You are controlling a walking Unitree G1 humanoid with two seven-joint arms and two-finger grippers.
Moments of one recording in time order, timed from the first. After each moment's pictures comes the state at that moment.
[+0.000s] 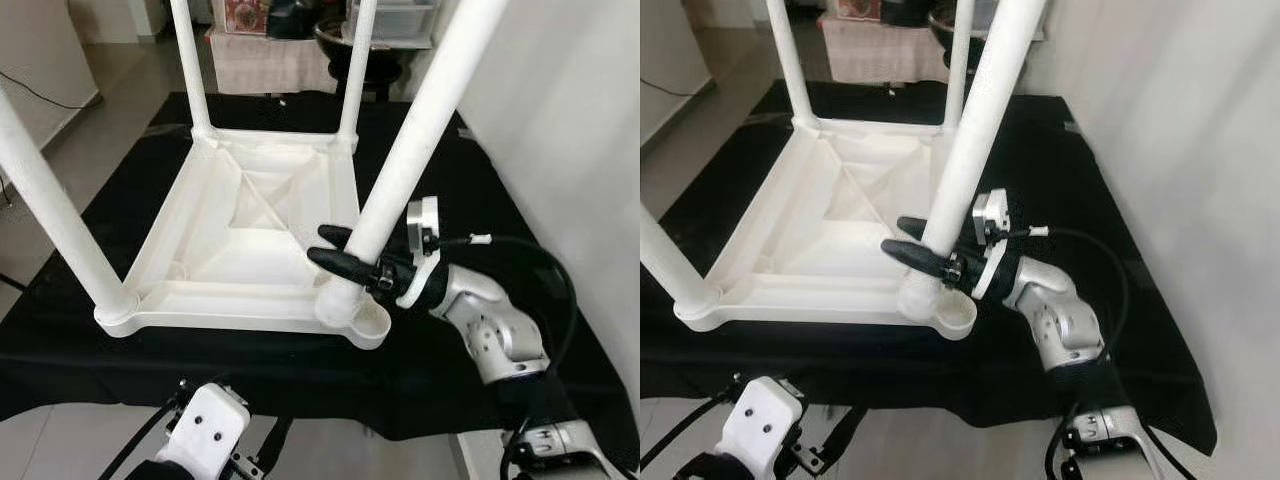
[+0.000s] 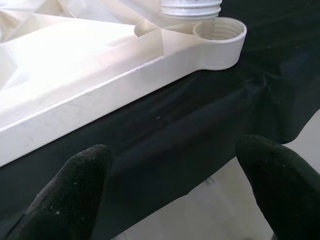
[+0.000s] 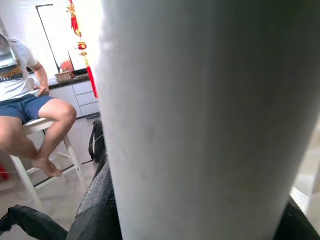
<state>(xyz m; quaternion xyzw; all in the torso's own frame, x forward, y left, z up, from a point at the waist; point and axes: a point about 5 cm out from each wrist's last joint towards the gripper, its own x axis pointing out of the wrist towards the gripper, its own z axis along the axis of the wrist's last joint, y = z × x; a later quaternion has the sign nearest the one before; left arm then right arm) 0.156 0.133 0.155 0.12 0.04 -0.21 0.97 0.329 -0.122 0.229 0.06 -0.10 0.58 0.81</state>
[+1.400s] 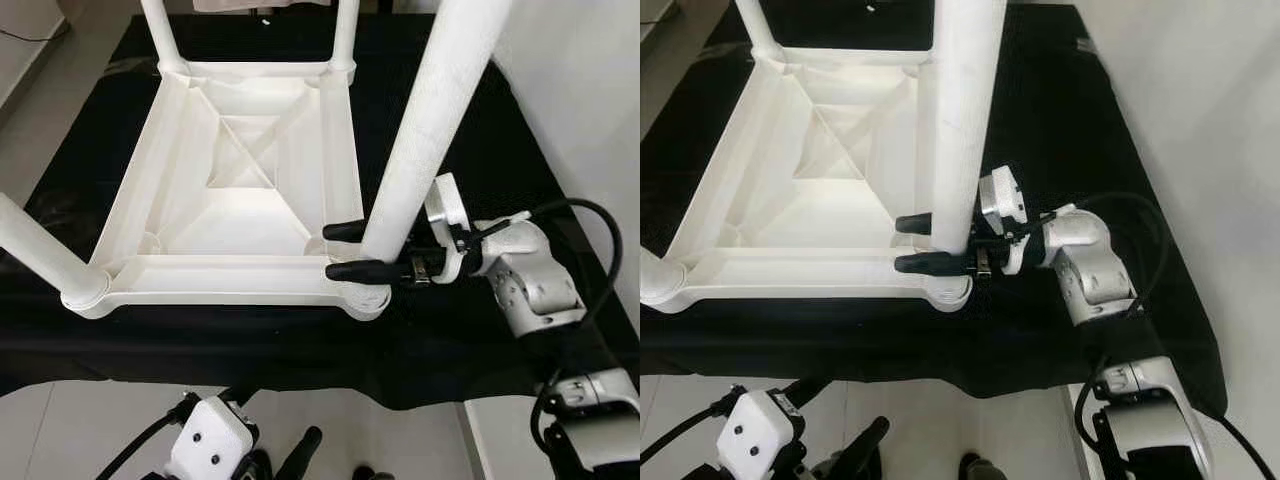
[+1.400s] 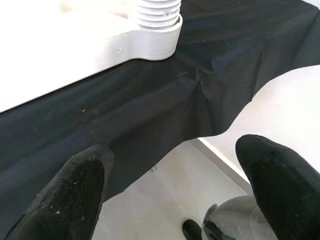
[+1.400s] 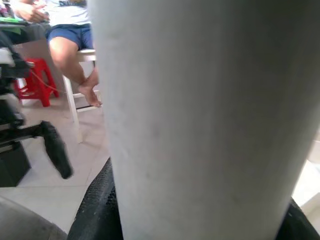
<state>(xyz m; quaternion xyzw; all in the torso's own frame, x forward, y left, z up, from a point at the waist) 0.133 0.122 0.164 0.07 0.03 -0.31 0.95 0.329 -0.135 0.264 -0.15 -0.11 0.68 0.71</state>
